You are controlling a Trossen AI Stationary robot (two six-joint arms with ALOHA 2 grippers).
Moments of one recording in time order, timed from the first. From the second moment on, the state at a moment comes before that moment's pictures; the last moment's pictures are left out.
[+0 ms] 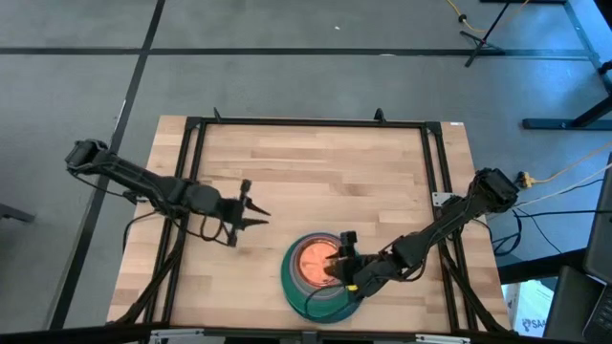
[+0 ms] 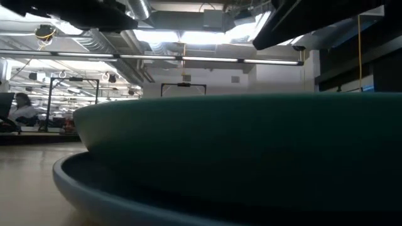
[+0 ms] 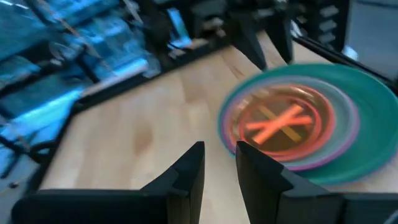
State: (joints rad) left arm -0.29 0.95 0.51 0.11 -0.22 0.28; right arm 0.62 1.69 1.11 -0.22 0.47 0.18
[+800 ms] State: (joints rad) left arm -0.12 0.61 0.05 0.58 -0.30 0.14; right arm 0.33 1.23 0.27 0.67 0.35 0.17
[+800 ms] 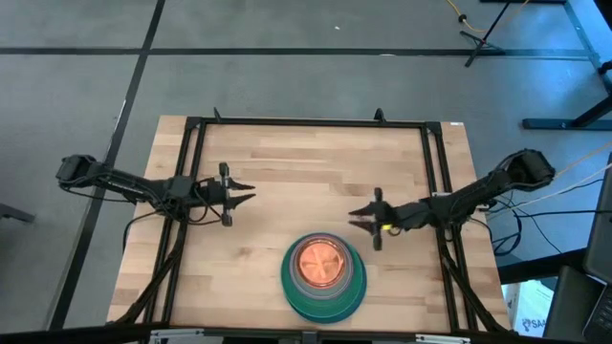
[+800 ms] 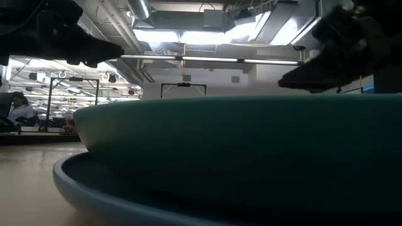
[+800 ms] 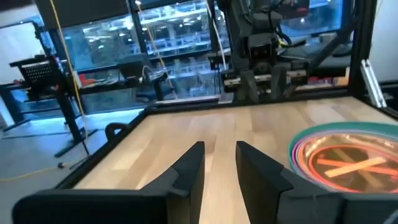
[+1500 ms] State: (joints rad) left arm -0.08 0.21 0.05 0.18 -0.17 0.06; right arm 0.33 0.88 0.01 0.85 0.29 0.14
